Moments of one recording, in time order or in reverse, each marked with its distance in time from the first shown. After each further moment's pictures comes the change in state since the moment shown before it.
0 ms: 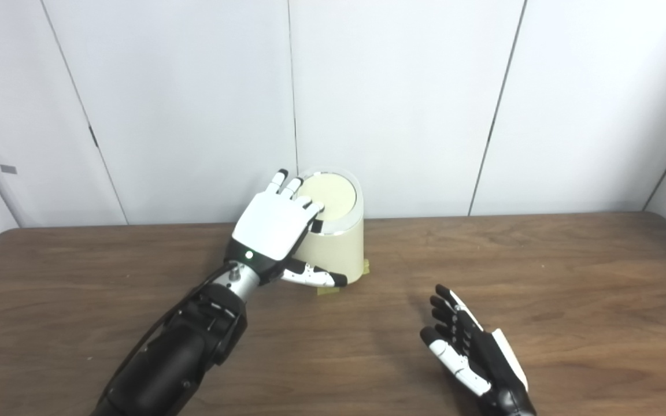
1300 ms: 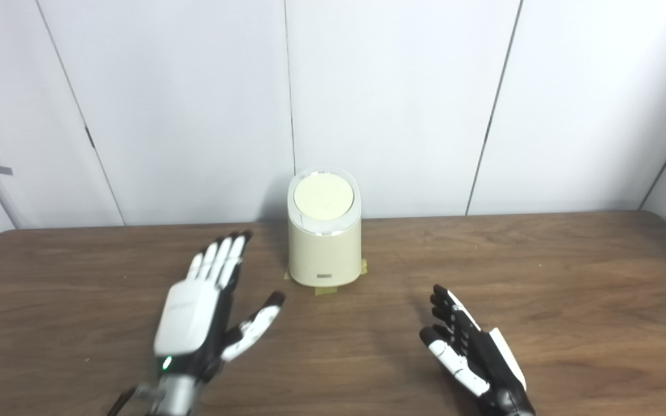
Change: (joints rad) left arm 0.550 -0.151 0.375 -0.325 -0.458 -0.075 0.201; right arm -0.008 -0.004 -0.019 0.020 -0.003 -0.022 0.019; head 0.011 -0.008
